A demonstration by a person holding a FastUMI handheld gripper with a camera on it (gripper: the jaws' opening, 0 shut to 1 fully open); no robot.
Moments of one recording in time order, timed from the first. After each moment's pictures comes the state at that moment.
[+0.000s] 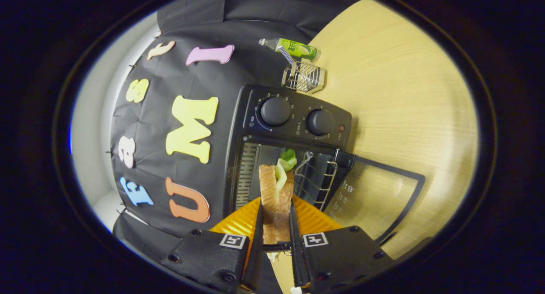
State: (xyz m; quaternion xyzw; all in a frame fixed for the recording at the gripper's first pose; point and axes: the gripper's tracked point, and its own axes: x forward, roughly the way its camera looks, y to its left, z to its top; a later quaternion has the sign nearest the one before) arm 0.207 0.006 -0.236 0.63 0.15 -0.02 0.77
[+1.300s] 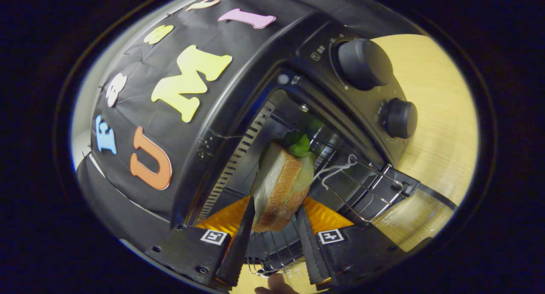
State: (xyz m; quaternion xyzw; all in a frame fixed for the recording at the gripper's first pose) arm 0.266 0.045 -0.266 0.44 0.23 0.00 0.87
